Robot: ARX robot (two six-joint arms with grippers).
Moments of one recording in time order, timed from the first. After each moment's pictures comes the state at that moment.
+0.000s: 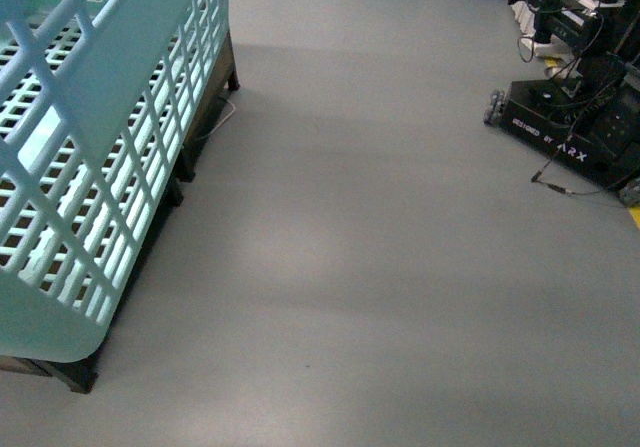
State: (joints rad) left arm -0.21 1.14 1.04 -0.10 -0.30 -1.50; right arm 0.00 0.01 0.01 0.00 0.00 0.00
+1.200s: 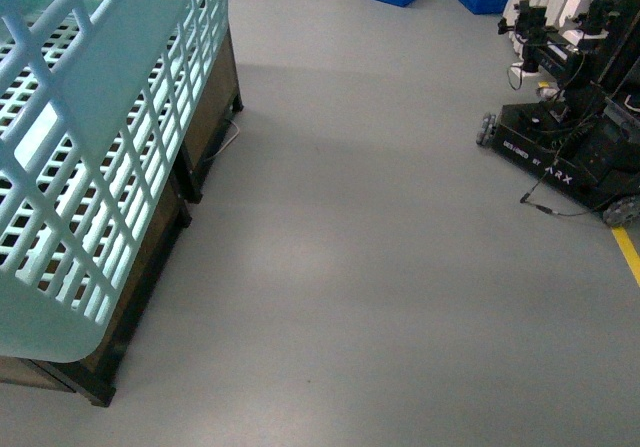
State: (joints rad) left arm -0.21 1.13 1.04 -0.10 -0.30 -1.50; right arm 0.00 0.01 0.01 0.00 0.00 0.00
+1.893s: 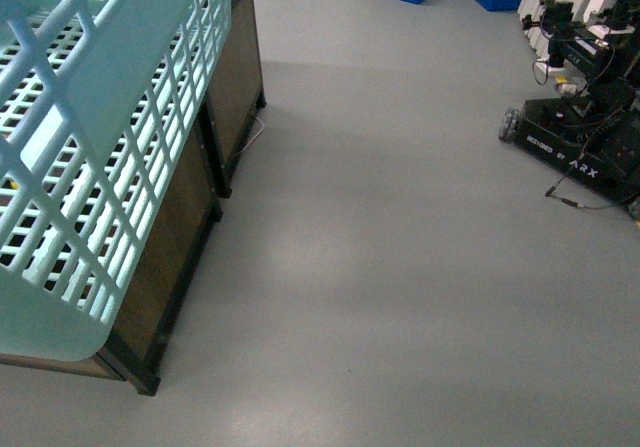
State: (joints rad) left arm -0.21 1.13 1.04 -0.10 -0.30 -1.51; right arm 0.00 0.01 0.01 0.00 0.00 0.00
